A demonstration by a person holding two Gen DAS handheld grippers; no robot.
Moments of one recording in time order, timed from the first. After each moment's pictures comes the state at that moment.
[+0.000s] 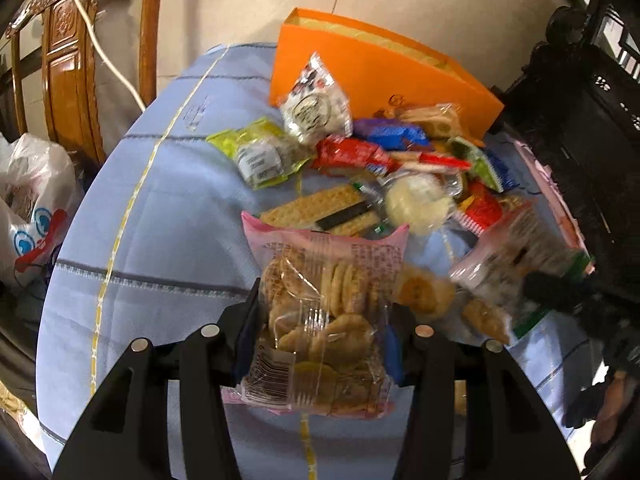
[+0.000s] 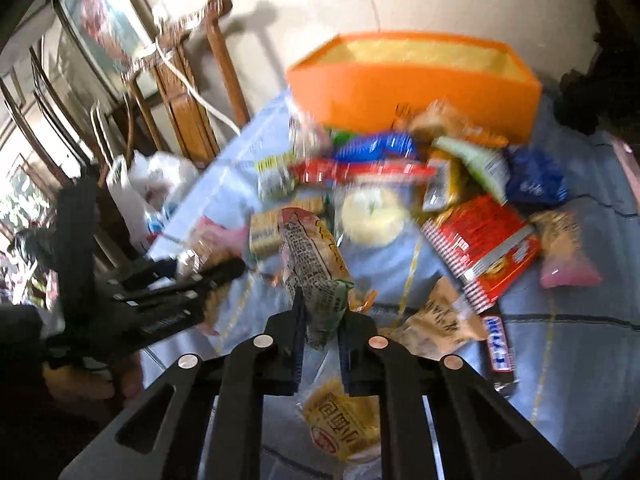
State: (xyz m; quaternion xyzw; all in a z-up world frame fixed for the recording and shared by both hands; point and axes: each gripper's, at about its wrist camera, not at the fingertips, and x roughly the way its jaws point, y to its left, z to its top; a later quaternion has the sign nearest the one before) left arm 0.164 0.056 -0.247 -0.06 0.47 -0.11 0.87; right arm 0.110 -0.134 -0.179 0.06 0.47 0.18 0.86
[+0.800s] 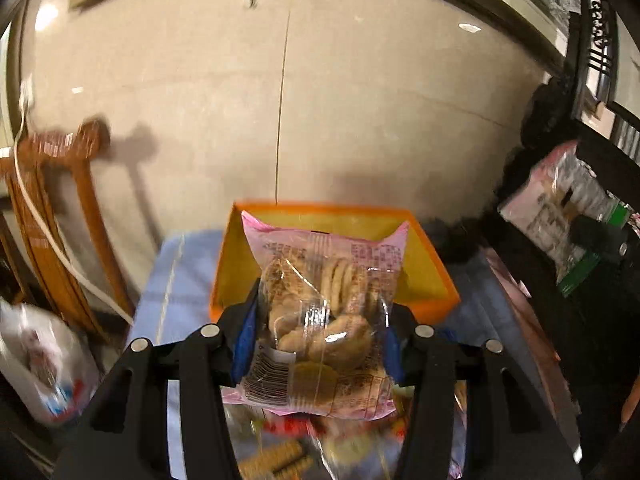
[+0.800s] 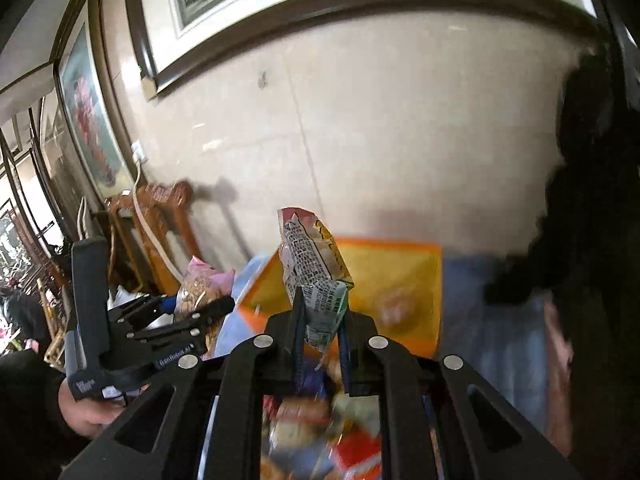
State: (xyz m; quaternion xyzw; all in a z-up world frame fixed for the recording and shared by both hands) left arm 0.319 -0.024 -0.051 0.00 0.33 -0.12 0.94; right arm 0.244 -0.227 0.023 0.06 0.31 0.13 0.94
